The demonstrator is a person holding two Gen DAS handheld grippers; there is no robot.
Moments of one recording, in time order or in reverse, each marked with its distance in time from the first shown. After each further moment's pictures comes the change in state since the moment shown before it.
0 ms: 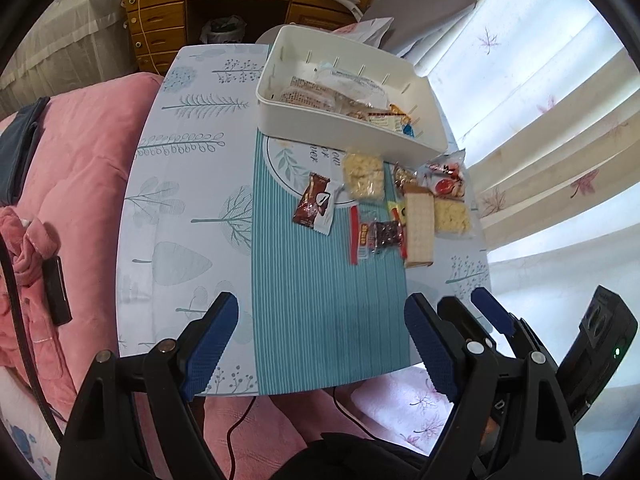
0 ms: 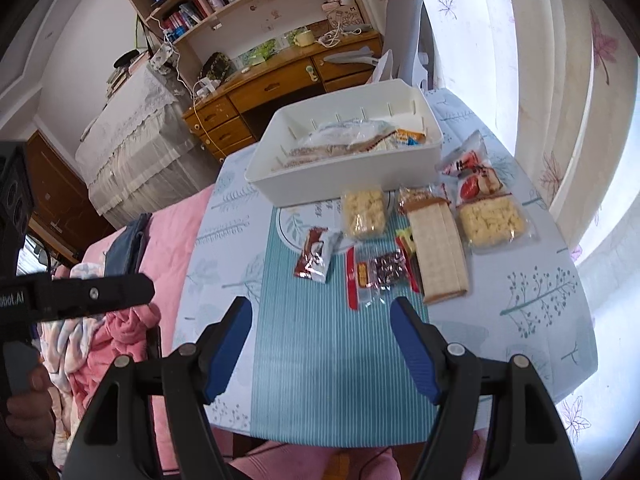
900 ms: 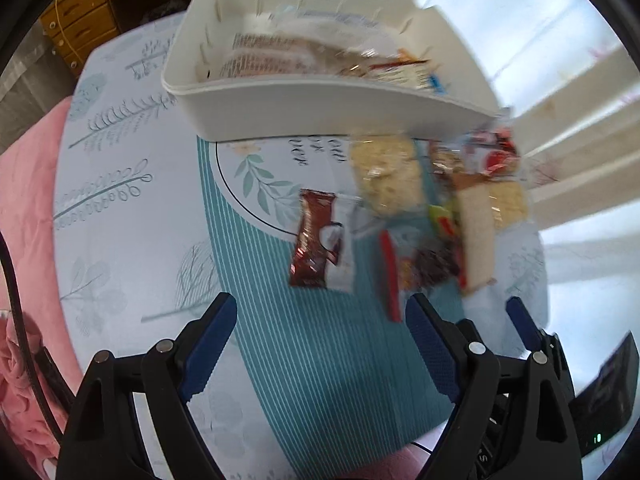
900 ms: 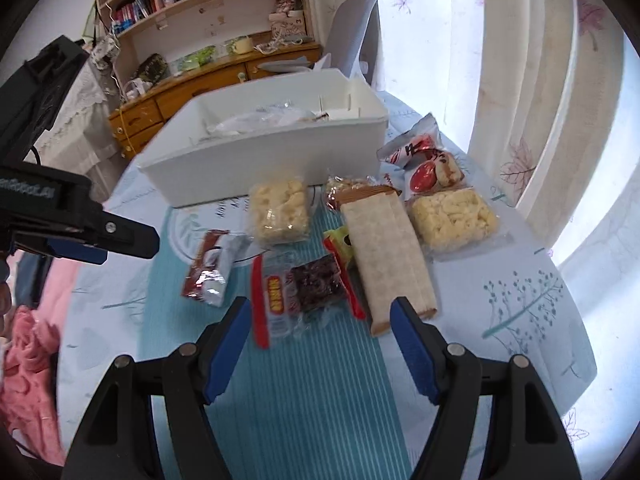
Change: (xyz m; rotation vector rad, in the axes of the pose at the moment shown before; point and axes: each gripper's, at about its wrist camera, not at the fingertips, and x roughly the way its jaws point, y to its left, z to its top) left arm 0.169 -0.002 0.093 0.194 0.178 0.019; right arm 0.104 -0.024 -0.019 -0.006 -0.105 -0.325
